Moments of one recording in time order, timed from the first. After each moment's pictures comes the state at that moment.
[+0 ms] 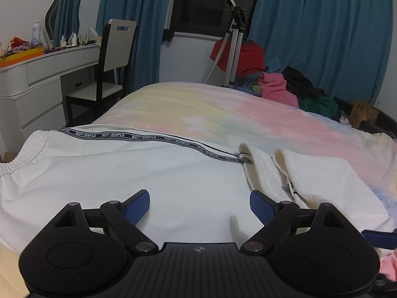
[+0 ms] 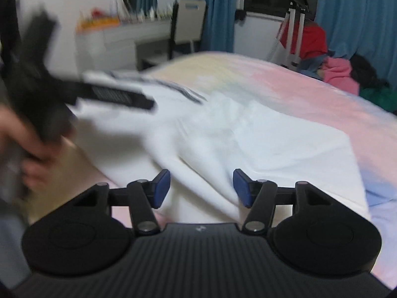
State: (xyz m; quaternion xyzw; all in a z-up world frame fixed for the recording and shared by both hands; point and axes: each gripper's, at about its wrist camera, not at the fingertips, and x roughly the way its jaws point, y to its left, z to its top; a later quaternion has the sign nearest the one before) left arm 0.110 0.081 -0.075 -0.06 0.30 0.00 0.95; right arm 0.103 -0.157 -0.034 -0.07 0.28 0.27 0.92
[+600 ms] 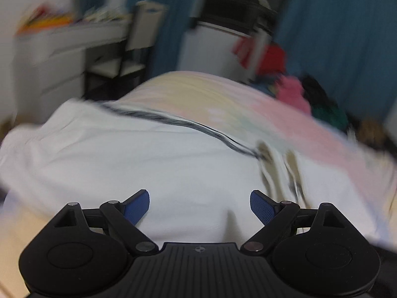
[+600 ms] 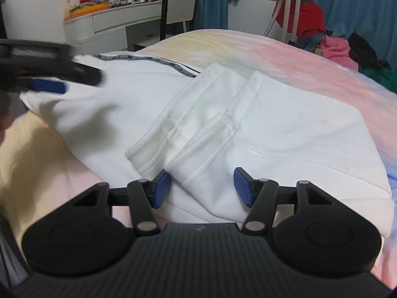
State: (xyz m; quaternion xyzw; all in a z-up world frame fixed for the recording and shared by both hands) left arm 0.070 0.131 -0.061 -0.17 0.32 0.05 0.93; right arm 0.129 -0.135 -0.071 -0.08 0.34 0.23 0.91
